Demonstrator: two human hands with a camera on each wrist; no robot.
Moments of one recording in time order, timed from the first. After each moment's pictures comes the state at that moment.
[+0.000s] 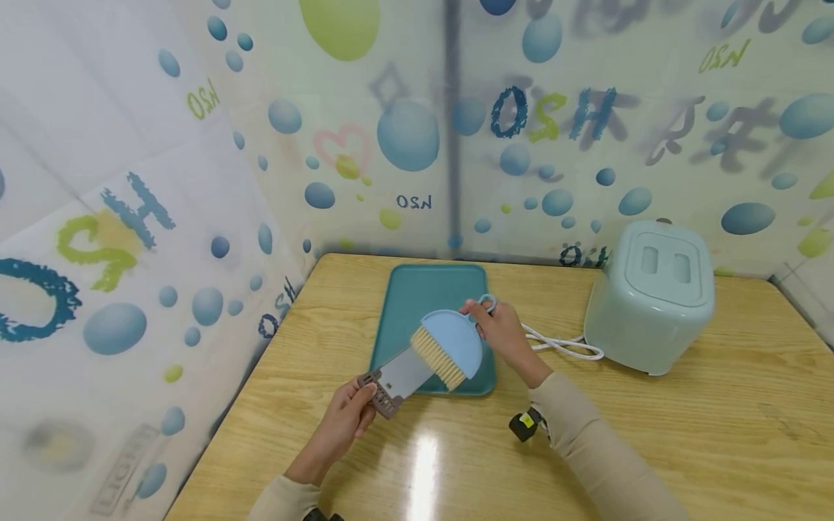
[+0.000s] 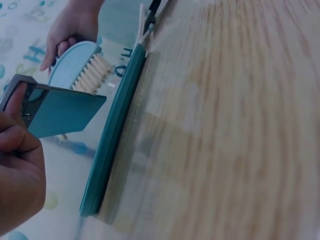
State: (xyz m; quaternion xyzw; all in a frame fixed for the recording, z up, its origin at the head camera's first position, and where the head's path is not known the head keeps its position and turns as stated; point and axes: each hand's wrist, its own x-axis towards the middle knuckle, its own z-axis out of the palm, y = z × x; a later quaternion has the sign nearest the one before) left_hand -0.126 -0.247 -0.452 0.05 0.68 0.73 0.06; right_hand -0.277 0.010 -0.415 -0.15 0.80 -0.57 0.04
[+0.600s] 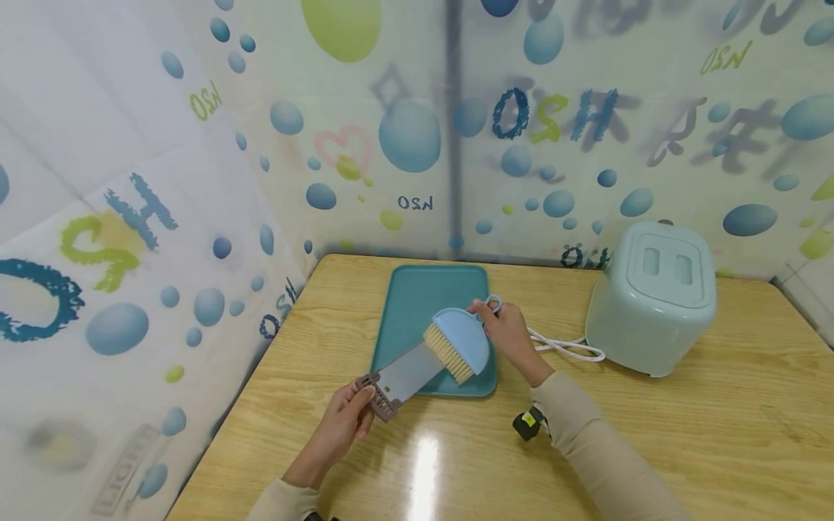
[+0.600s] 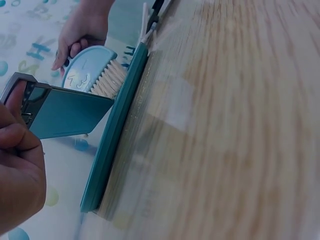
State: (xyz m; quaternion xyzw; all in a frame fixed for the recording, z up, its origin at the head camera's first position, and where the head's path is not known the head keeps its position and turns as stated) left_hand -0.123 -0.251 -0.453 0.06 0.67 0.74 0.06; right_hand -0.285 0.013 -0.426 -0.15 0.82 -0.56 0.00
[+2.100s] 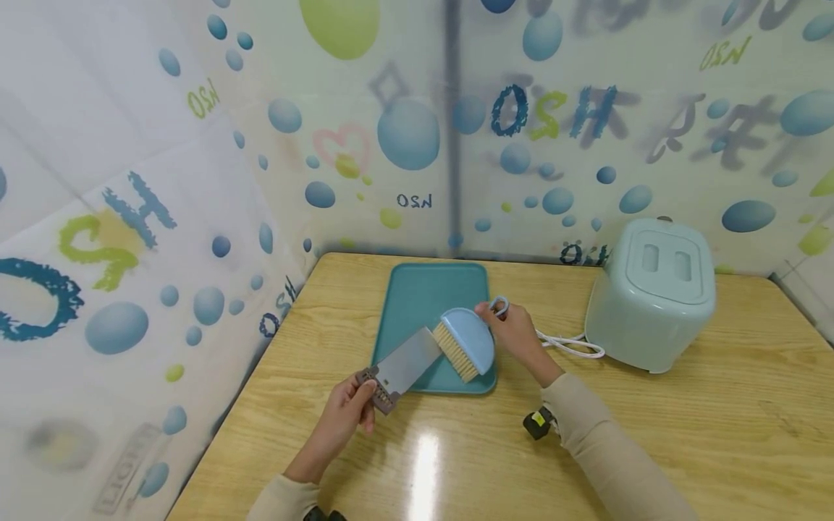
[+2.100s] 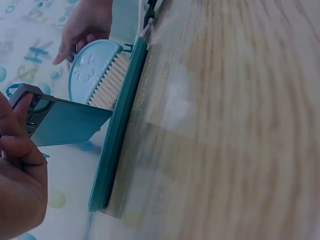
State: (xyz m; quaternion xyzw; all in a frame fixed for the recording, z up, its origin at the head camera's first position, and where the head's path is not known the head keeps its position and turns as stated) left_hand -0.126 -0.246 -0.446 0.00 0.73 0.68 0.04; right_hand -0.286 0.029 -0.433 -0.15 0.85 -0.51 0.01
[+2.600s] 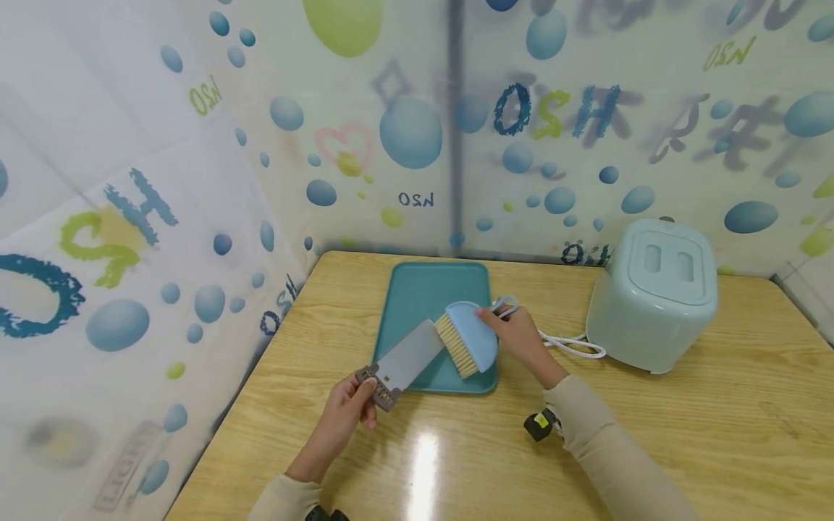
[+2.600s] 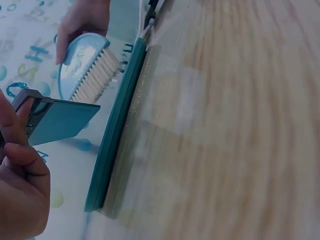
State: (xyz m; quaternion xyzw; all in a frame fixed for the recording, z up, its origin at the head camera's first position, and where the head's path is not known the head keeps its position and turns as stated) left_hand -0.127 -0.242 -0.446 -0.06 0.72 0.69 0.03; right_hand -0.281 0.031 -0.427 -0.10 0.81 -0.57 0.09
